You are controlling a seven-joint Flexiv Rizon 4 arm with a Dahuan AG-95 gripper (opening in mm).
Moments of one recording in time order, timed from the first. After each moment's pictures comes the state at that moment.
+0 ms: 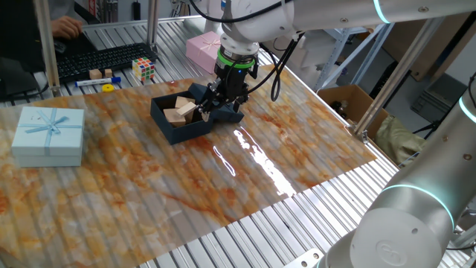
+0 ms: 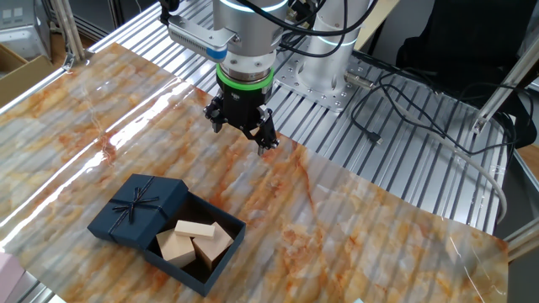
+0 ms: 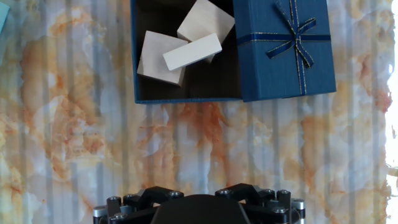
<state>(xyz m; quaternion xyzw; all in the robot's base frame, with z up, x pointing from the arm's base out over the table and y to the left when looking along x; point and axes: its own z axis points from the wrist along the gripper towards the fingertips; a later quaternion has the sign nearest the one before) 0.500 0.000 0.170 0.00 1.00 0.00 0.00</state>
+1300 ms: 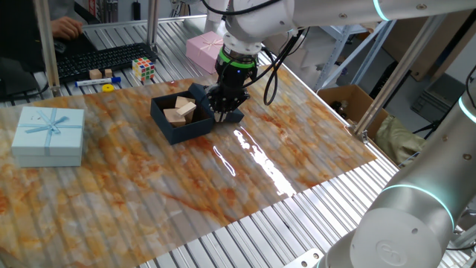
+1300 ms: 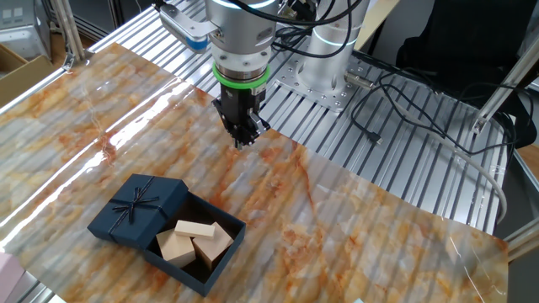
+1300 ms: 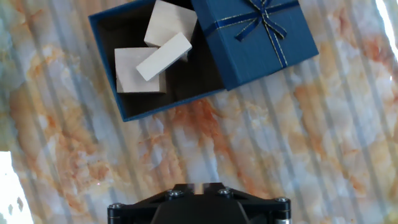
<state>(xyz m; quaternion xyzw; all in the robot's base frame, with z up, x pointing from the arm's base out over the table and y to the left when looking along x) 0.500 0.002 0.169 0.14 0.99 0.02 0.00</state>
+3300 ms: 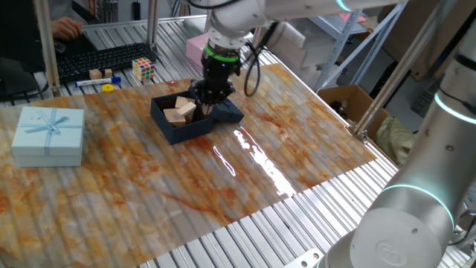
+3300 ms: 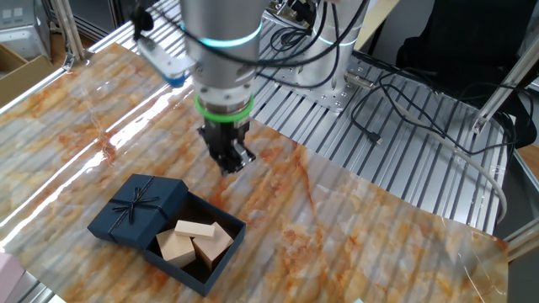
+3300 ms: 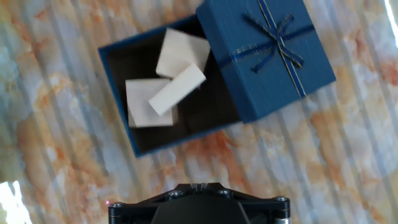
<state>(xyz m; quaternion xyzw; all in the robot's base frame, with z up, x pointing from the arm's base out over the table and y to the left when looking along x) 0.571 0.012 0.149 0.15 0.99 0.03 0.00</state>
